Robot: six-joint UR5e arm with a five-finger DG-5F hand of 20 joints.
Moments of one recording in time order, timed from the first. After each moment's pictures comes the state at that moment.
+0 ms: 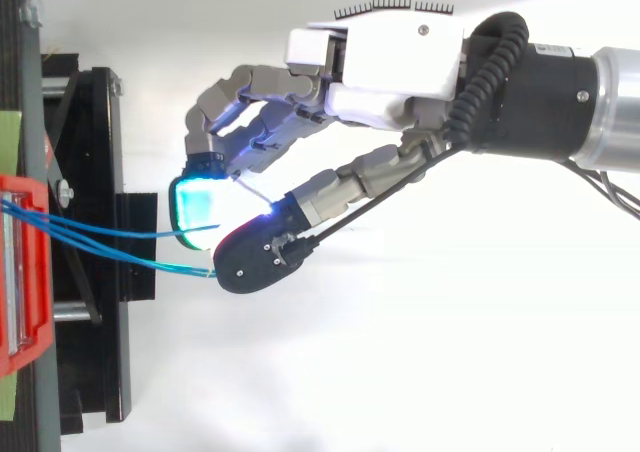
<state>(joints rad) 0.06 -2.32 -1.11 -3.02 -1.40 -0.03</state>
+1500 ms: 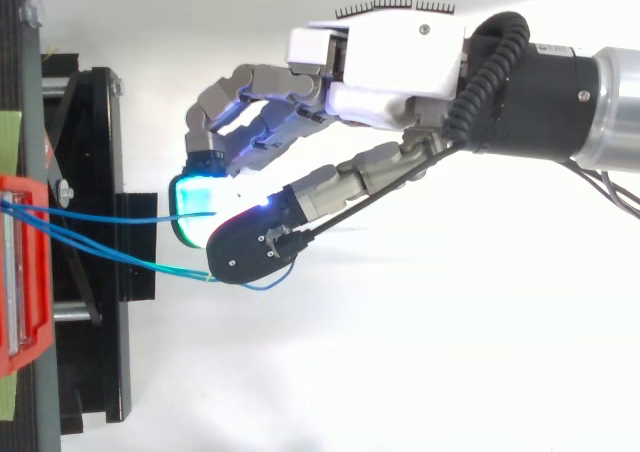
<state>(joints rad) 0.06 -2.32 -1.11 -3.02 -1.39 -0.03</state>
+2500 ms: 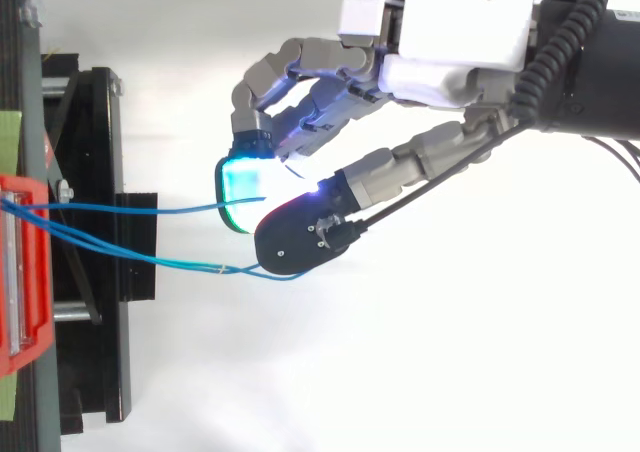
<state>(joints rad) 0.05 -2.24 -1.11 -3.17 -1.39 -0.03</state>
